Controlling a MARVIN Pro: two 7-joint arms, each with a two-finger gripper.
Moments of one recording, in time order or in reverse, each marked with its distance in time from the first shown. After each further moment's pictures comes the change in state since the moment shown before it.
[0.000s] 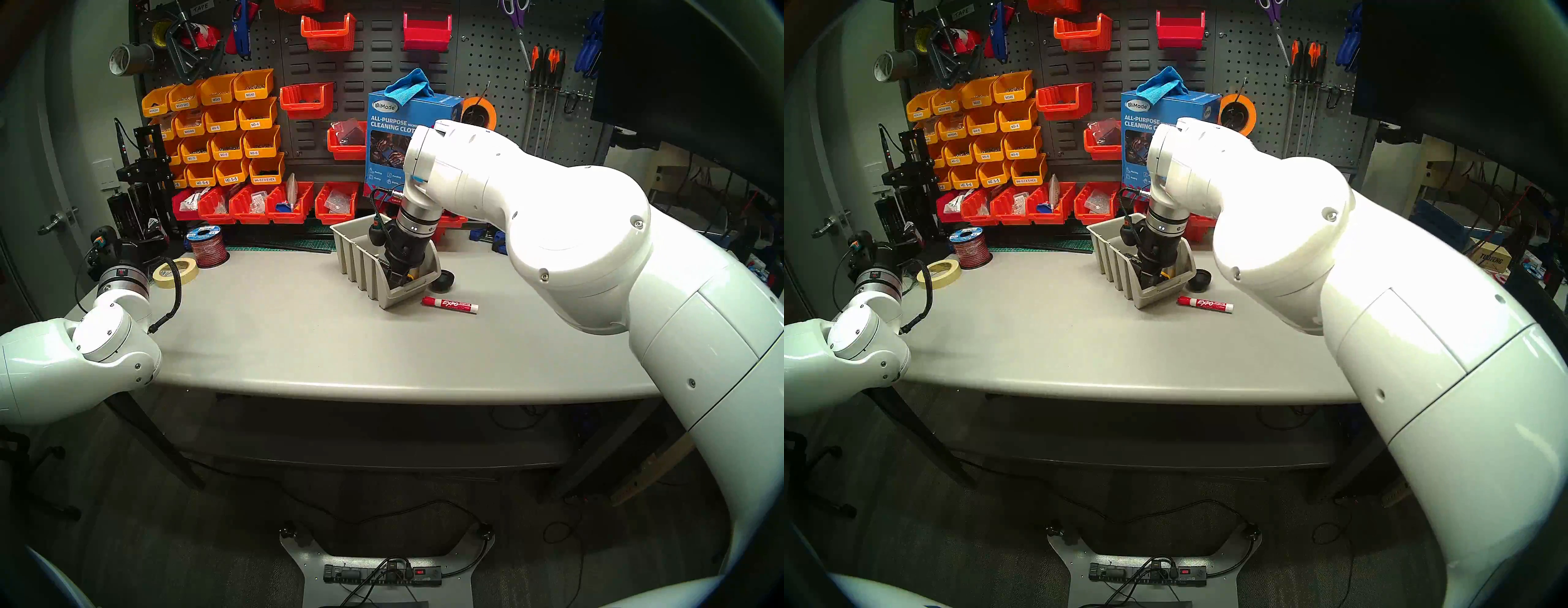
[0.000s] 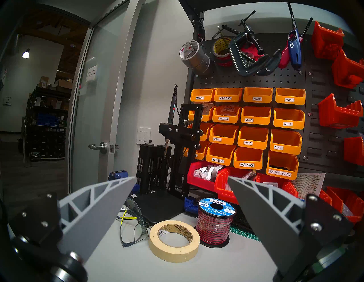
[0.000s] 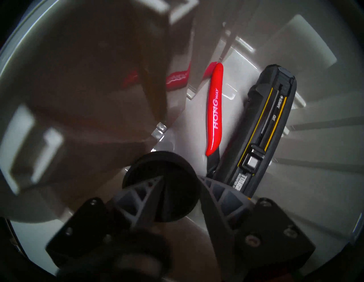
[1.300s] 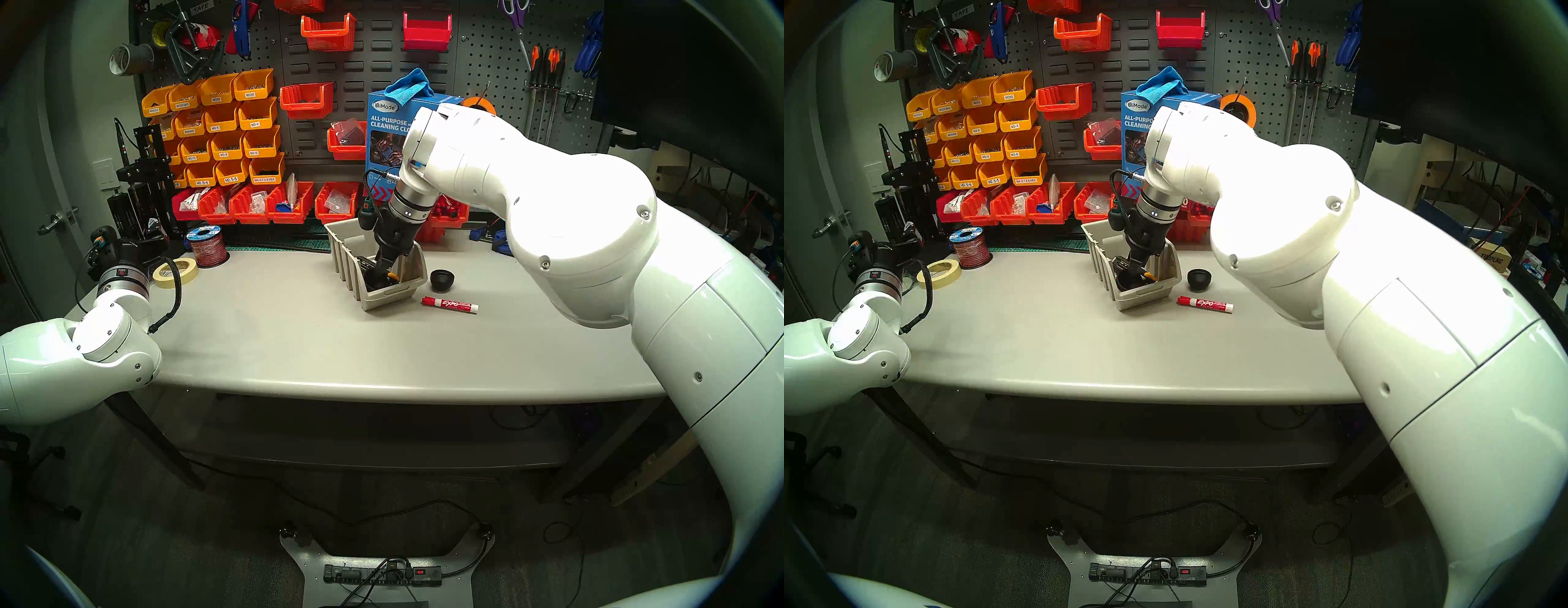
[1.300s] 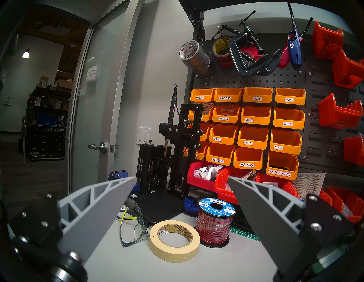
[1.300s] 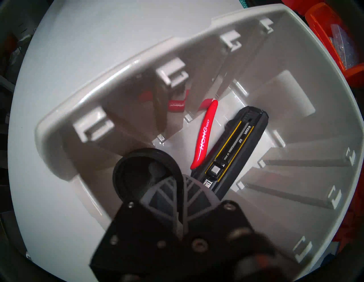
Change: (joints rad) left arm 0.000 0.000 0.000 0.000 0.000 0.000 0.000; right arm 0.040 -0.010 0.047 0.018 0.042 -0.090 0.031
